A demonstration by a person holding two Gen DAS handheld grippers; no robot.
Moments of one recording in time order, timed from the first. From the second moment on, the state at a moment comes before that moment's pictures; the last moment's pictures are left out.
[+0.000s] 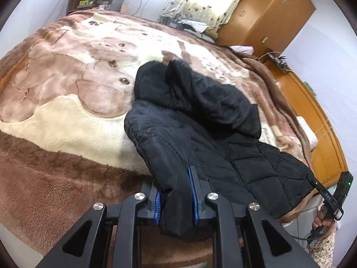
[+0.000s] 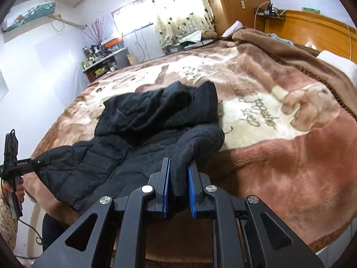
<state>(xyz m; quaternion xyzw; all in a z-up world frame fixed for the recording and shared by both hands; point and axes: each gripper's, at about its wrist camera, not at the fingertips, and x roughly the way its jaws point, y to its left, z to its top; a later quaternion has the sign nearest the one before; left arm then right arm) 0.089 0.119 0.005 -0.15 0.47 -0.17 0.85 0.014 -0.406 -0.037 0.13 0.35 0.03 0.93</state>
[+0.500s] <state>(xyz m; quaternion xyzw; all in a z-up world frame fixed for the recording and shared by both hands) 0.169 0.113 0.052 -0.20 0.45 -0.16 0.86 0.082 -0.428 0.006 0.14 0.33 0.02 0.93</state>
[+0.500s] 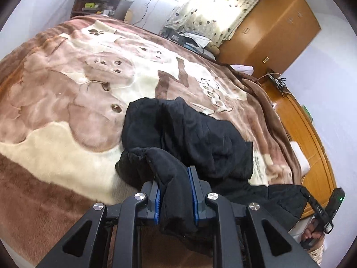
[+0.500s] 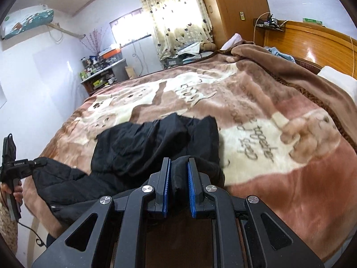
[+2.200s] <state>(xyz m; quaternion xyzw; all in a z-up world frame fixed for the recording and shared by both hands) 0.301 0.064 -0.009 -0.15 0.49 -0.14 0.85 0.230 -0.291 -0.074 -0.07 0.42 0.19 0.89</state>
